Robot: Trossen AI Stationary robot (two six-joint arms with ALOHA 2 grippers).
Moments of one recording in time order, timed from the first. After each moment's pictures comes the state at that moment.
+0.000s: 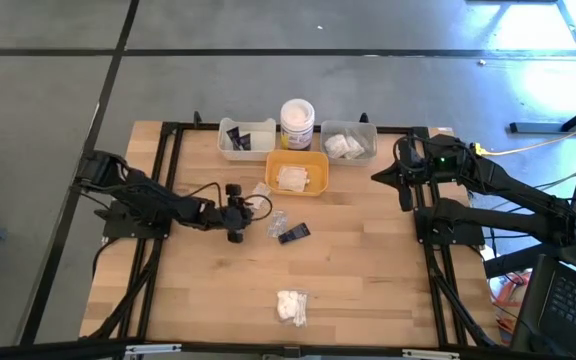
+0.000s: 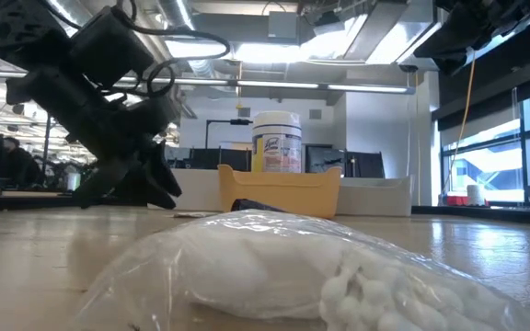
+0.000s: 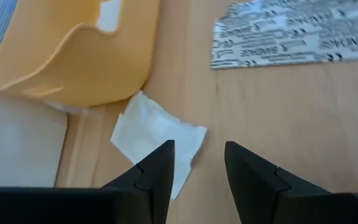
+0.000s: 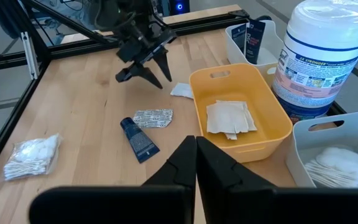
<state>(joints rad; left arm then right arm) -0.14 1.50 0.43 0.24 -0.57 0.19 -0.40 0.60 0.72 -0.58 -0.30 0.00</state>
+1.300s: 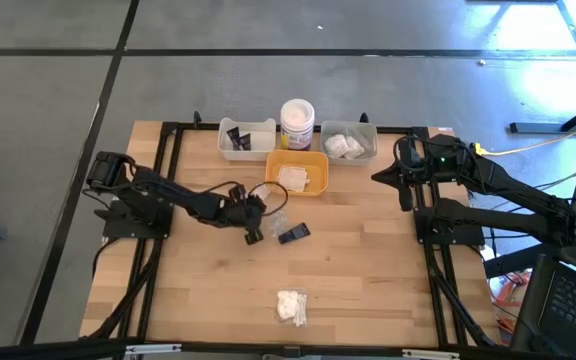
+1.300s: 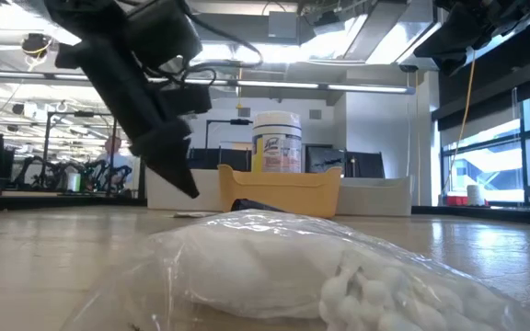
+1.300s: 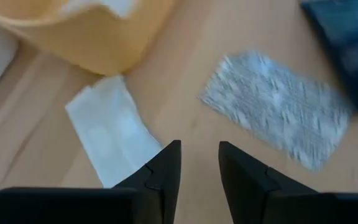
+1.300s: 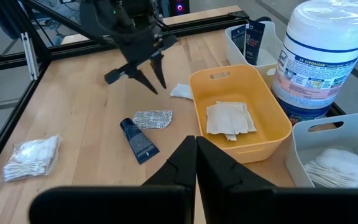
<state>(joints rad) -0.11 1.59 0.73 -0.17 -0.45 -0.40 -0.40 0.60 0.72 -0.57 -0.30 -0.01</state>
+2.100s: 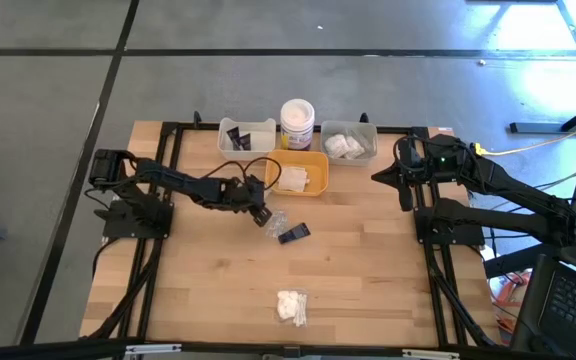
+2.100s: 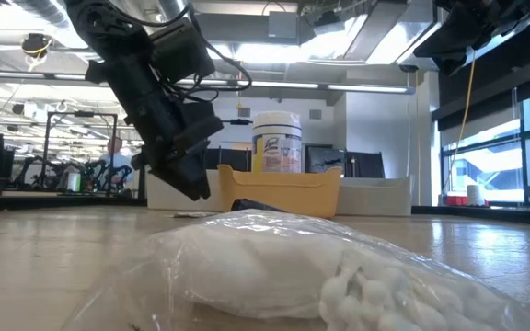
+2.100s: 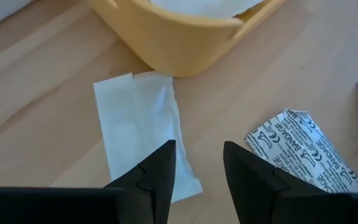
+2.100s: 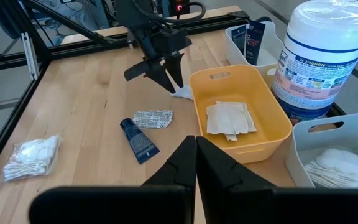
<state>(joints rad) 0.07 1.58 0.73 -0.13 -0.31 -0.67 -0.40 0.60 0.72 -0.57 -0.30 -0.01</state>
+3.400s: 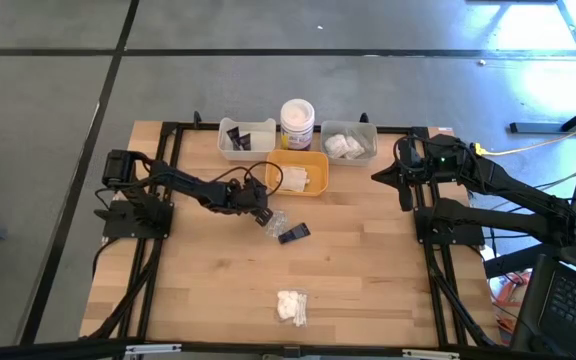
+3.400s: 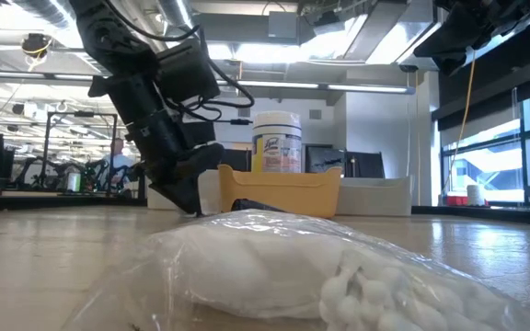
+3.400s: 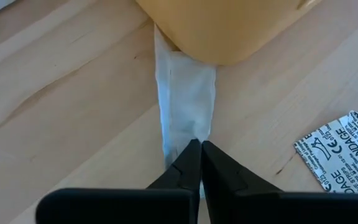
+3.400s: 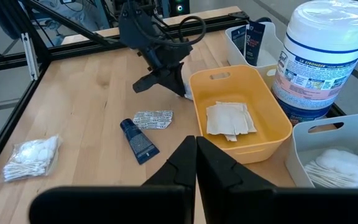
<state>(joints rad) 0.06 1.70 0.73 -0.14 -0.39 -0.74 -0.40 0.60 0.72 -0.57 -0.30 -0.01</state>
